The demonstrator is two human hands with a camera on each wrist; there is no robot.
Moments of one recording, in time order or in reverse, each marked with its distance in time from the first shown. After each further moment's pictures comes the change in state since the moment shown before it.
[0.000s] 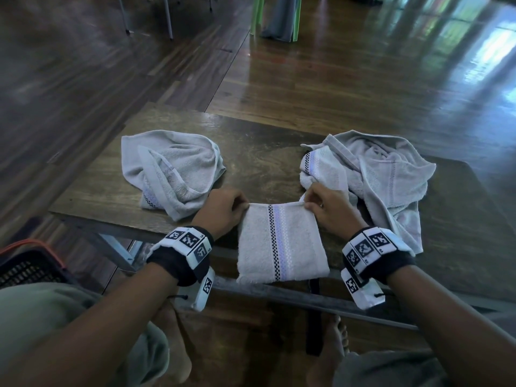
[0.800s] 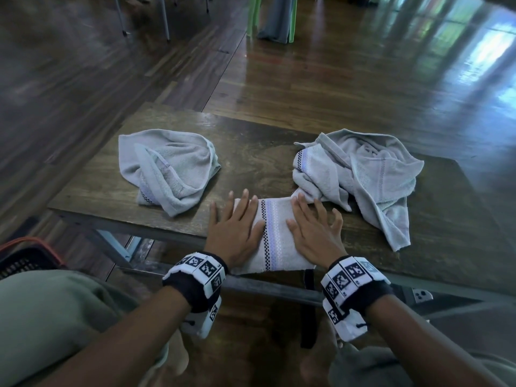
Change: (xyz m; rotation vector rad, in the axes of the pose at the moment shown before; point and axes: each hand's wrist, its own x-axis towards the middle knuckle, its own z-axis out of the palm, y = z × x) left_hand -0.046 0.028 0.041 0.415 -0.227 -0.071; right_hand -0.050 -0.019 0.038 -0.484 -0.221 0.231
